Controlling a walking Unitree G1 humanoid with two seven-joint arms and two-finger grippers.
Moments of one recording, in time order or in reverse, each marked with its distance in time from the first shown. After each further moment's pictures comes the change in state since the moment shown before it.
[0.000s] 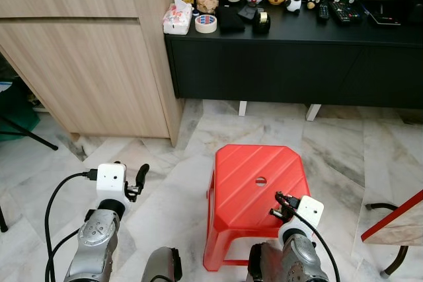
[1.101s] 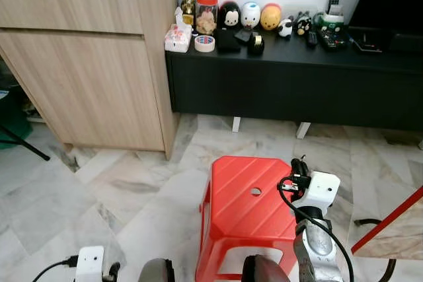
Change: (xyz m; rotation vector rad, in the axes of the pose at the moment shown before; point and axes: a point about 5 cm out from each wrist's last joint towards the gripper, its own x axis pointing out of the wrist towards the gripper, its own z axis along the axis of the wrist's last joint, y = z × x) left arm -0.100 0.031 -0.141 0.002 0.658 0.201; right arm -0.014 0.007 0.057 -0.167 -0.393 0.158
